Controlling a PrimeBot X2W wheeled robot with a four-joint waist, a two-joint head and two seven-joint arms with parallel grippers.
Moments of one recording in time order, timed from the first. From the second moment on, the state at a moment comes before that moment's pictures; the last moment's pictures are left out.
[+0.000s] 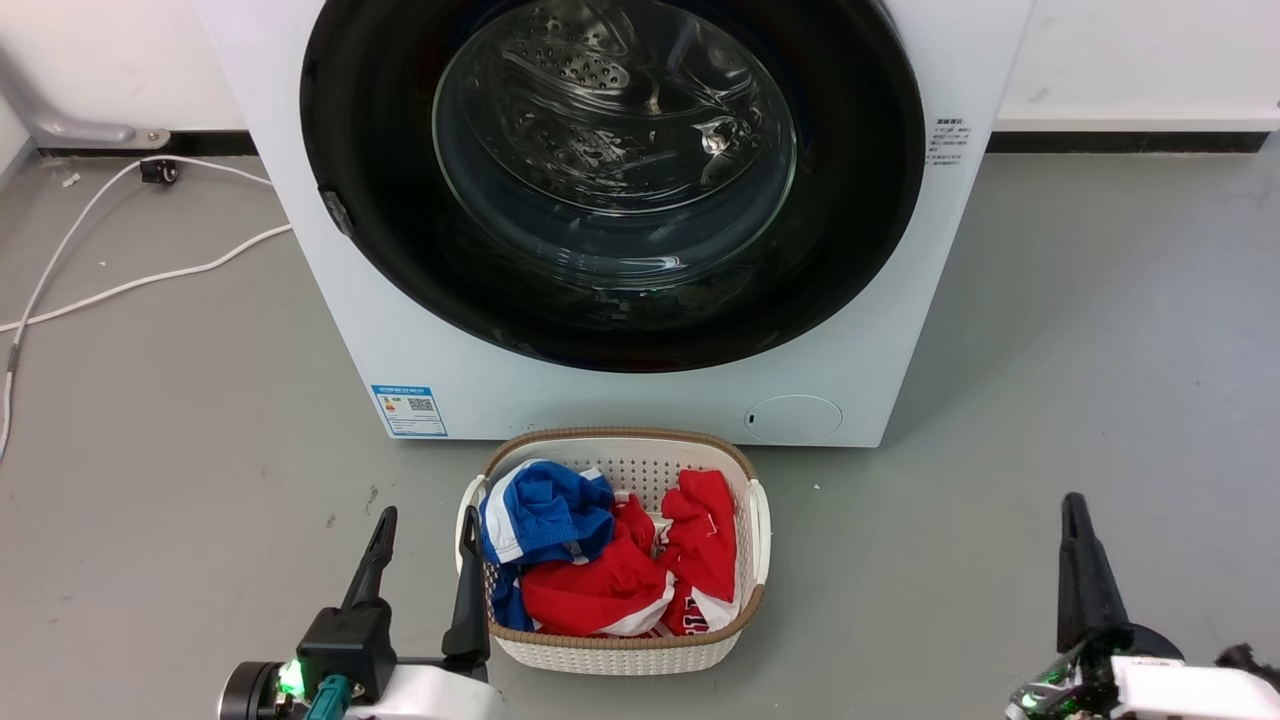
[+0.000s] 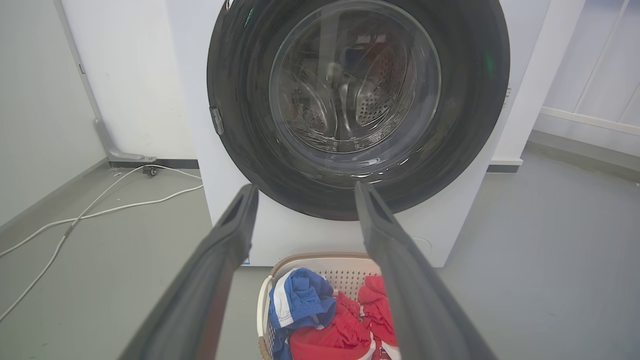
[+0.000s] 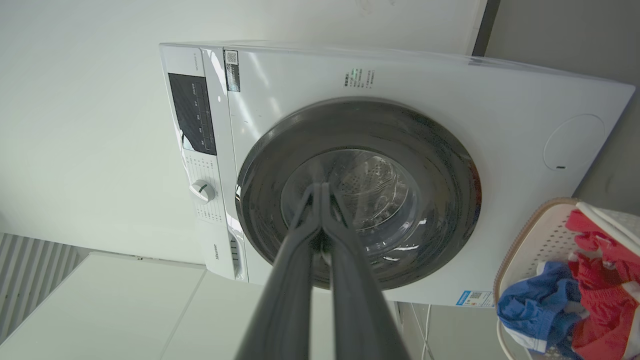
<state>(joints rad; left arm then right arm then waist) 0.04 0.05 -0.13 0.10 -0.12 0.07 -0.26 0.09 -0.05 0.07 -0.01 1.54 0.13 -0.25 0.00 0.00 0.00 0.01</state>
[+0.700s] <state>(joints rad) 0.04 0.05 -0.13 0.11 -0.11 0.08 -0.26 0.14 -0.05 -0.05 -0.07 1.70 0.13 0.03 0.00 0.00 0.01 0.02</state>
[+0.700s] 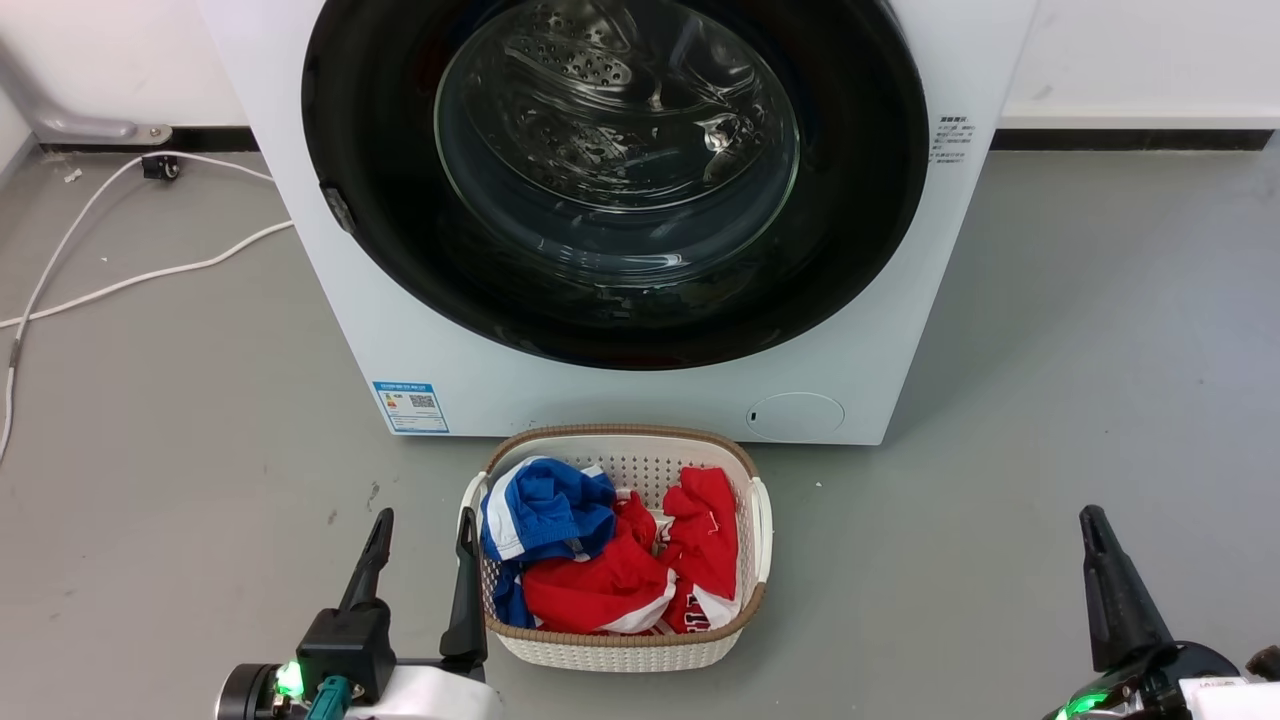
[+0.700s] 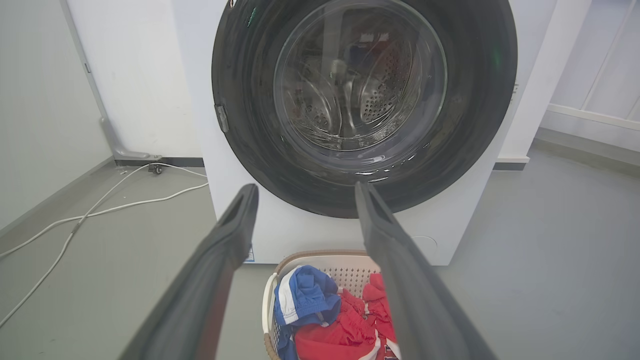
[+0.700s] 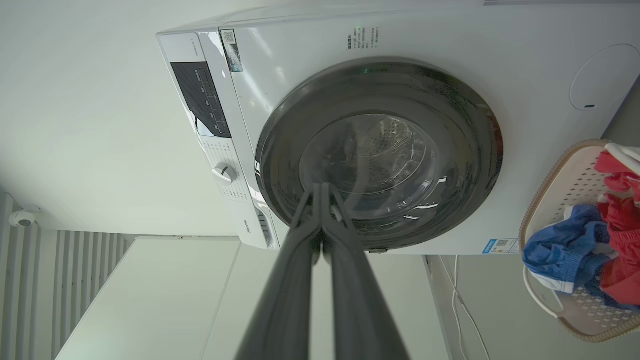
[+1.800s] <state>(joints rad) -0.25 0.05 -0.14 0.02 -0.07 0.08 -0.26 -0.73 -0.31 -0.24 0.23 1.60 0.13 0.19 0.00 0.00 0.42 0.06</state>
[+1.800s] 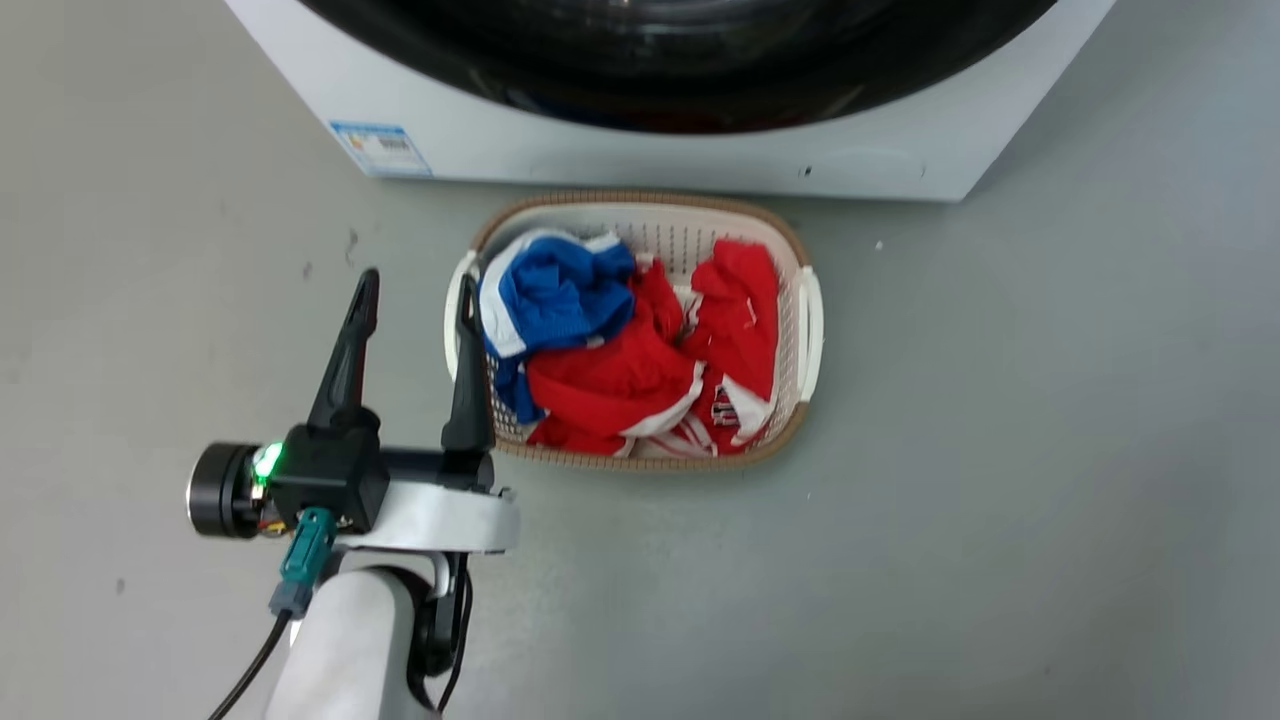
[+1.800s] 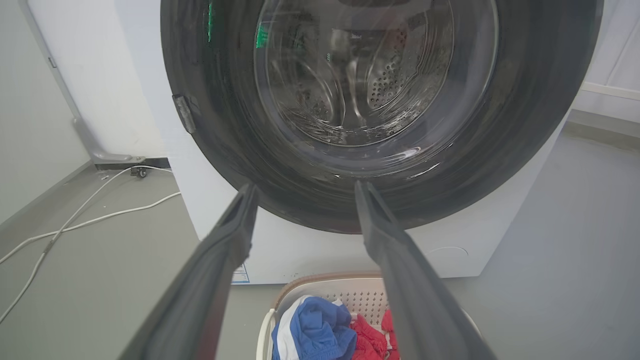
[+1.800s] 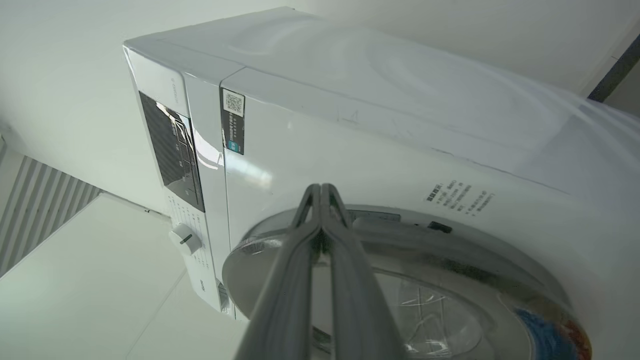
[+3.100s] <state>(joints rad) -0.36 0.05 -0.18 0.02 -0.09 0.10 -0.26 -1.16 -0.47 0.05 0.47 1.49 0.13 0.59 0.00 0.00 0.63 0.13</state>
